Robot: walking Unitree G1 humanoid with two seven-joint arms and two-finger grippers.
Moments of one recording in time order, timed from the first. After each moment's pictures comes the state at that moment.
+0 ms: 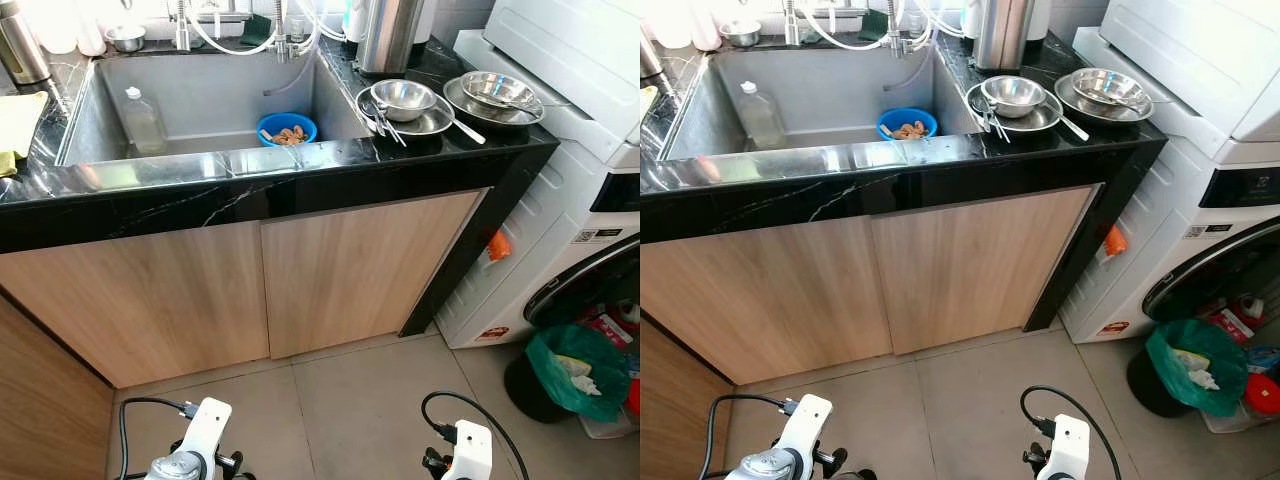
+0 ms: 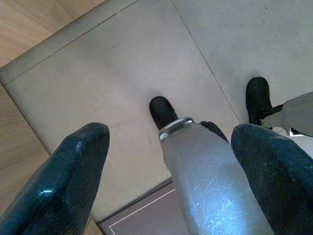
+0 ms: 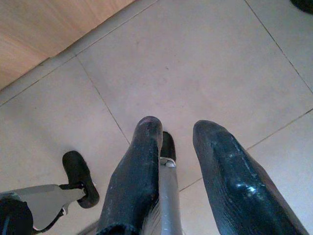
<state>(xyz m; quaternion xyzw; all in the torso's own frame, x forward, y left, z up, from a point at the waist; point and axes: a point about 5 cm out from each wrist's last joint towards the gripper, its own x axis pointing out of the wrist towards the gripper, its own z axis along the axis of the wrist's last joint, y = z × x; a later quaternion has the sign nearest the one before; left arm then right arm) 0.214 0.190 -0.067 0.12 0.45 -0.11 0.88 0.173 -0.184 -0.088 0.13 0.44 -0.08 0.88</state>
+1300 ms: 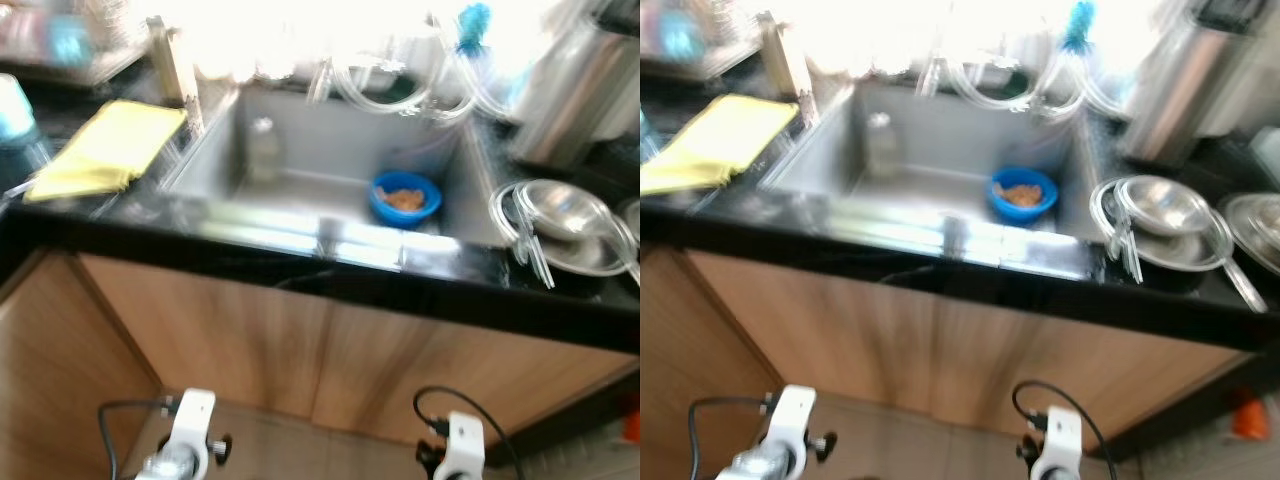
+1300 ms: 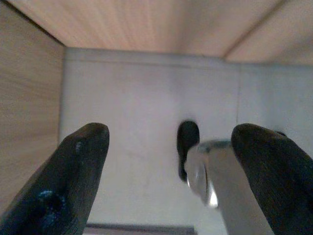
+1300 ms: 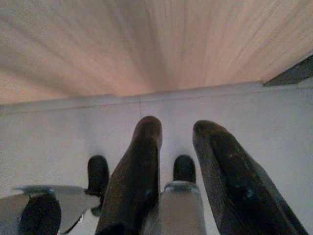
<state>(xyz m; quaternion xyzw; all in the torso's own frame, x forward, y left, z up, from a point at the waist) 0.216 0.200 -0.065 0.07 0.43 -0.02 0.90 0.178 -0.180 -0.086 0.12 0.44 -0.05 0.89</state>
